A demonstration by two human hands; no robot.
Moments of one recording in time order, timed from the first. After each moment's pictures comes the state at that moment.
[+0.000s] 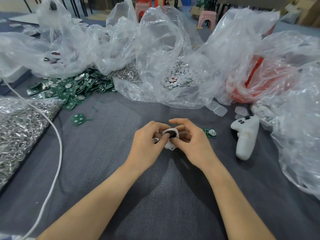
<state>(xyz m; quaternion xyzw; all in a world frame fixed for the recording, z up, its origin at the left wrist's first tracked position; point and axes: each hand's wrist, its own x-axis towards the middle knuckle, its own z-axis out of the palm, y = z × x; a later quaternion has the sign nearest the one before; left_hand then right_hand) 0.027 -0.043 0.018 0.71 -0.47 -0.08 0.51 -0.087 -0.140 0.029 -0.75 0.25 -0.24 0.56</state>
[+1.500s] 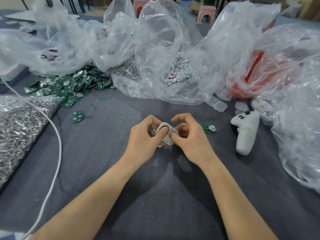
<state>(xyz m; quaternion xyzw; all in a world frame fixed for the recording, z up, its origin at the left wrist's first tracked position) 0.032 -0.040 0.015 0.68 -0.39 -0.18 0.59 -0.086 -0.133 0.031 -0.74 0.28 -0.24 0.56</state>
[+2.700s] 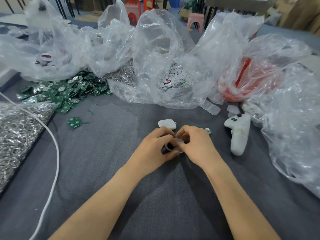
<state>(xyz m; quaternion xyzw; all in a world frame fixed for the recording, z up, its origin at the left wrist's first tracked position) 0.026 -0.042 0.011 0.65 -0.65 -0.06 0.40 -0.093 -0.139 0.045 -0.87 0.40 -0.11 0.28</state>
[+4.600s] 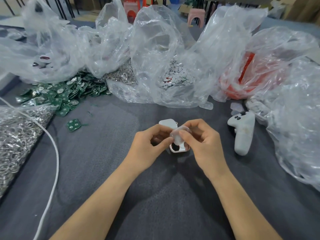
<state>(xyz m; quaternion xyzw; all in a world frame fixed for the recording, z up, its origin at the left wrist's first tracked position) 0.032 -0.038 0.022 0.63 -0.48 -0.24 0.56 -0.103 -0.123 0.041 -0.66 0.27 -0.38 0.59</state>
